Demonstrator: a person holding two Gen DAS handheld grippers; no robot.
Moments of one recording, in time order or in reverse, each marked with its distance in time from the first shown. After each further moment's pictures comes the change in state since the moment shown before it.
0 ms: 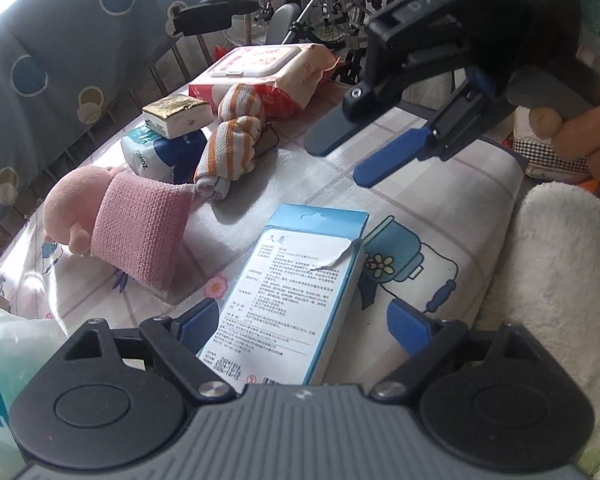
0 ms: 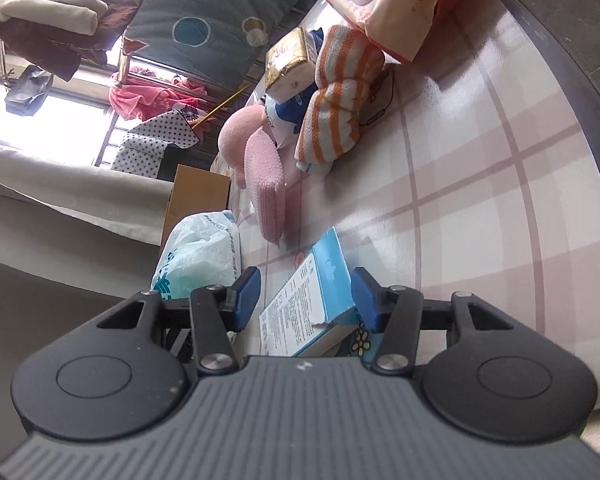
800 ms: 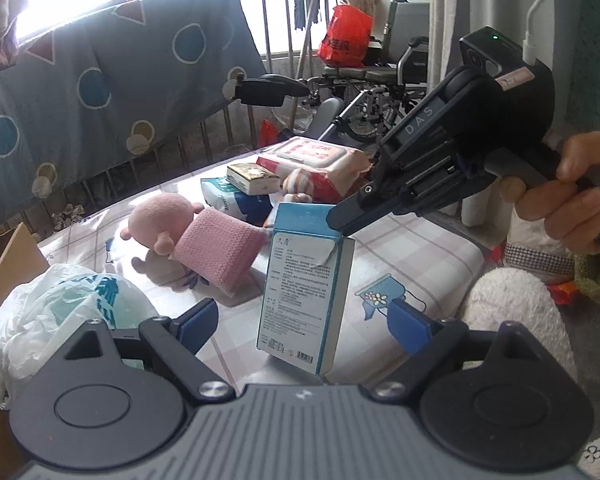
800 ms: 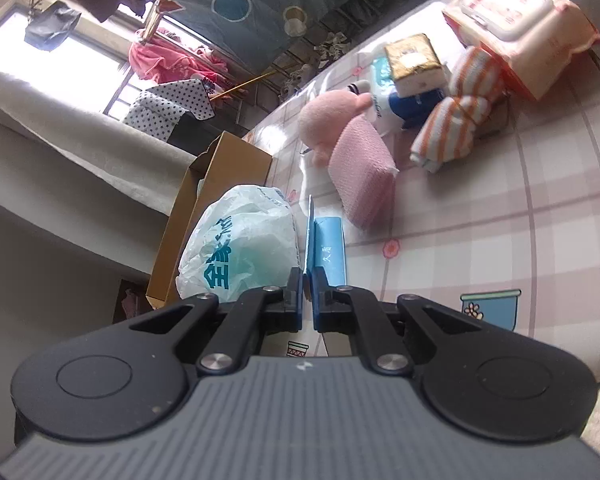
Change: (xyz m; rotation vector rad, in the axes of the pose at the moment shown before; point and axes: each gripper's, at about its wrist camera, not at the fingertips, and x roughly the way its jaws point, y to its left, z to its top) left arm -0.122 0.026 -0.054 -0.190 -0.270 -0.005; right arm -0.005 0.115 -0.036 -0.172 0.011 -0.064
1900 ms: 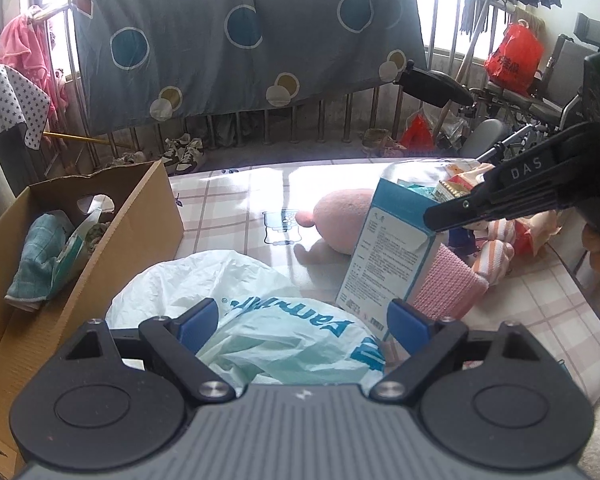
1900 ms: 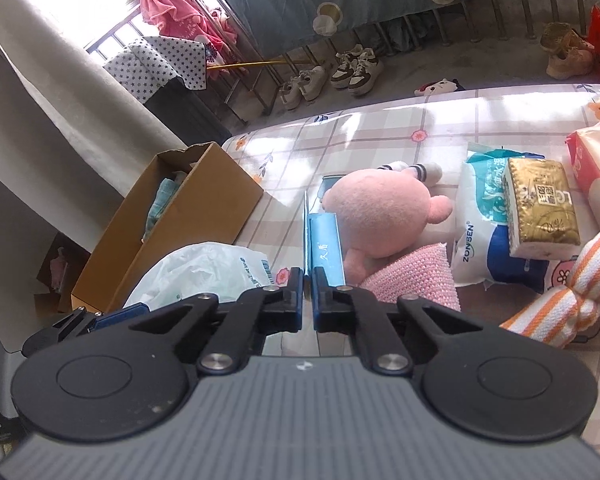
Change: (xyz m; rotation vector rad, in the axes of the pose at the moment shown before) left arm 0.027 0.164 0.031 -0.350 0.072 0.282; right arm 0.146 0.088 0.105 -0.333 0.019 -0.160
